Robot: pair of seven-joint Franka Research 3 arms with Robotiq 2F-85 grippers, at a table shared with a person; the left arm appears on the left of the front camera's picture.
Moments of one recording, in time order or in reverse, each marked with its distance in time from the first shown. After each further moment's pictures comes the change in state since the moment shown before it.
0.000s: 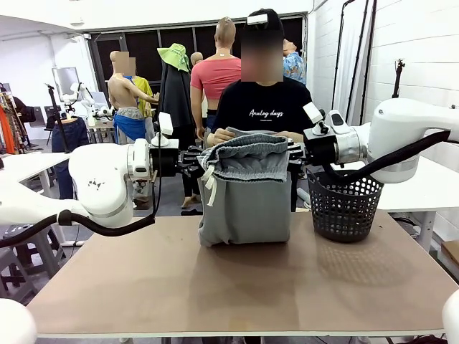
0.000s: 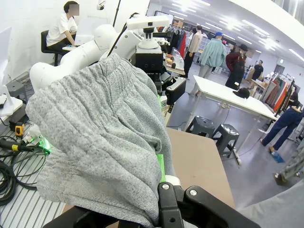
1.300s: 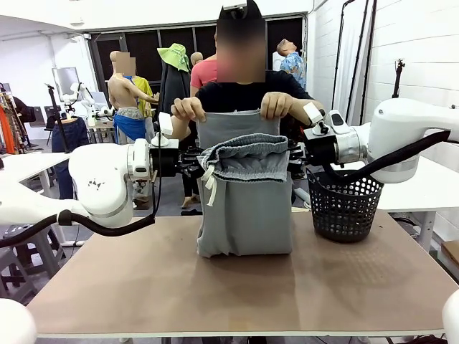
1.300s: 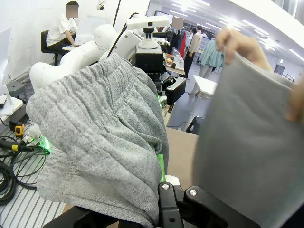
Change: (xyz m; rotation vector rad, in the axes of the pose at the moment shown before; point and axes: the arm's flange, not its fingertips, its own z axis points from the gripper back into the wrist) left arm 0.000 0.000 0.000 0.000 0.000 0.000; right arm 0.000 0.000 0.000 0.000 0.000 0.000
